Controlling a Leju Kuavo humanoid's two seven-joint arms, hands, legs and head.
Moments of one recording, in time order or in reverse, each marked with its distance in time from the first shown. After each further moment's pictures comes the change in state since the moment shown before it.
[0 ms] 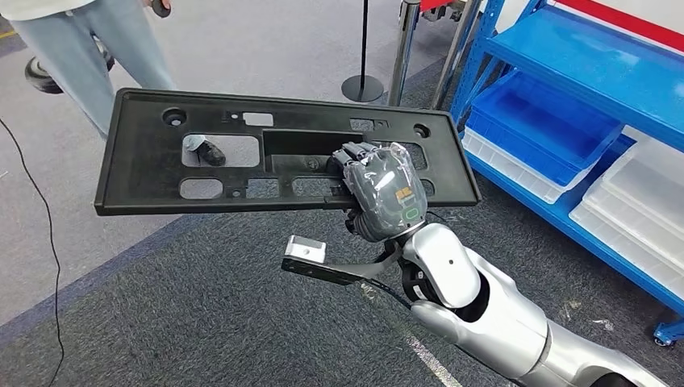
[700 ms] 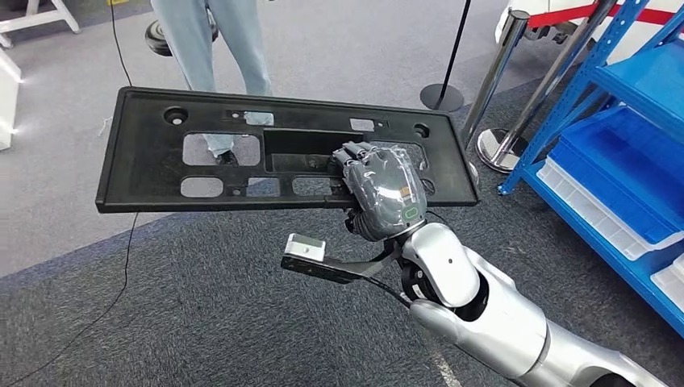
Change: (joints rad) left arm 0.008 0.006 0.000 0.001 -0.015 0.011 -0.007; right arm -0.006 0.010 0.001 0.012 -0.003 -0.002 -0.003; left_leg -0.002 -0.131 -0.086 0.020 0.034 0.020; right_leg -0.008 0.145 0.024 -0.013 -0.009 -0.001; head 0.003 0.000
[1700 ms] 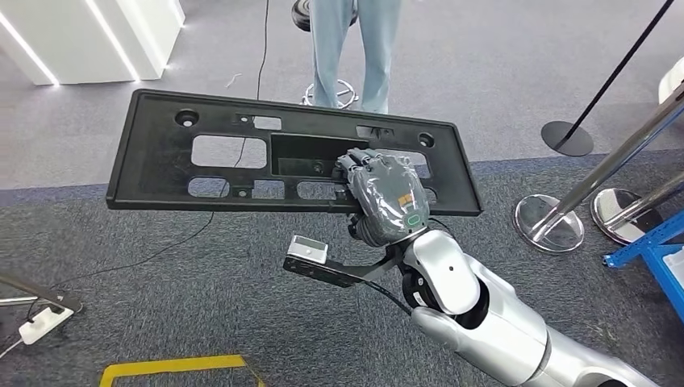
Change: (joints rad) left arm 0.002 0.008 -0.006 0.001 -0.018 -0.012 -0.064; right arm 0.039 -0.014 -0.004 -0.027 0.018 0.005 0.040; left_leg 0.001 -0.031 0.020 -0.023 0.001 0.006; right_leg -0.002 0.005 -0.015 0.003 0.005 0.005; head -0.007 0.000
